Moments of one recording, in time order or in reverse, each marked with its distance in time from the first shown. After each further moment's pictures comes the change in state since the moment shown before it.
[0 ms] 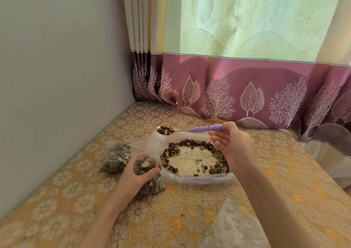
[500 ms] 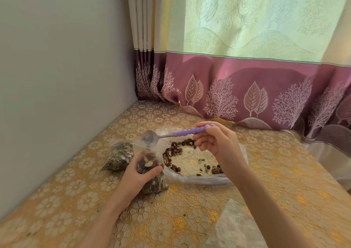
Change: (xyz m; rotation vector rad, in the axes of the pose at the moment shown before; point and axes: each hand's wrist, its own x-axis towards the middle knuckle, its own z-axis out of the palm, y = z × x) left_hand 0.000 0.000 0.000 -0.045 -0.001 0.015; right_hand -0.013 0.011 0.017 -0.135 -0.383 -0.164
